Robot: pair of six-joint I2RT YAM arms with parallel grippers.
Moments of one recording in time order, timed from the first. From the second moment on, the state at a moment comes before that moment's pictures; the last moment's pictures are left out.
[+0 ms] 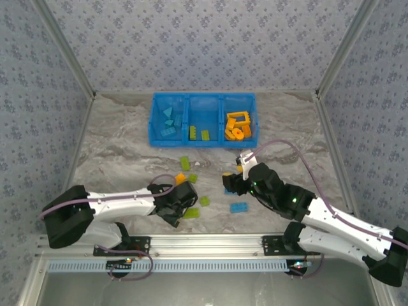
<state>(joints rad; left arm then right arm) -1.11 1.36 0.63 -0.54 -0.07 -2.07 0.98 0.80 0.67 -0.39 0.27 0.36</state>
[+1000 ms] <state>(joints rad) -1.10 1.55 1.00 -0.92 0.08 -1.32 0.99 0.77 0.69 -0.46 0.34 0.38</state>
